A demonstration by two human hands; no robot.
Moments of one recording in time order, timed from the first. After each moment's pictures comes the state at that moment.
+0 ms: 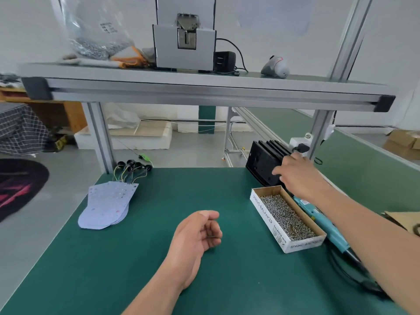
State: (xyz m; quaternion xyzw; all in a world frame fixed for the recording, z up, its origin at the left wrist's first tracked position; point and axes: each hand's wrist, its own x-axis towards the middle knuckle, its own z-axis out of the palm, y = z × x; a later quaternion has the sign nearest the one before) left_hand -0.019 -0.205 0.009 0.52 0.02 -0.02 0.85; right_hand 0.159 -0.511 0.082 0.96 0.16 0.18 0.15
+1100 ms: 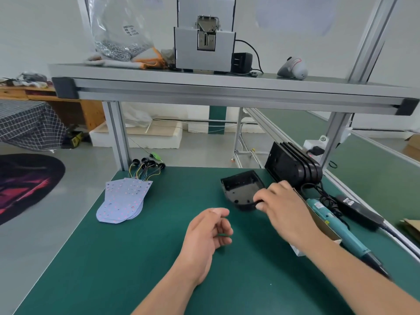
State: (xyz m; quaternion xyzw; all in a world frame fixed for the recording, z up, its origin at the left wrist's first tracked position) left_hand -0.020 -0.205 0.012 0.52 0.02 0.00 0.85; right_hand 0.060 -0.425 0.049 0.93 0.26 0.24 -0.10
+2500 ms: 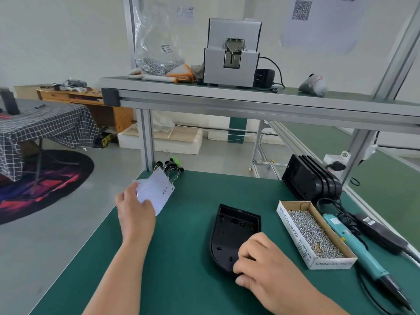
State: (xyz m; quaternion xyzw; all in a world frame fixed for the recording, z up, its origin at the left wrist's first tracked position) left_hand 0.000 -0.044 0.010 0.75 0.30 0.33 0.49; right_hand -0.039 -0.383 0.032 0.84 0.50 0.17 -0.14
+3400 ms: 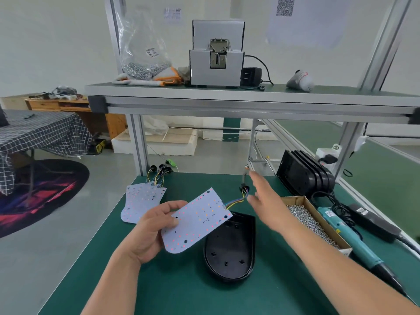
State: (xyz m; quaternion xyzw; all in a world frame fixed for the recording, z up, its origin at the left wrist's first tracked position) left_hand -0.016 -0.061 0.016 0.57 -0.01 -0.05 0.82; right_hand 0.095 -0.372 0.049 0.91 0.21 0.06 -0.35
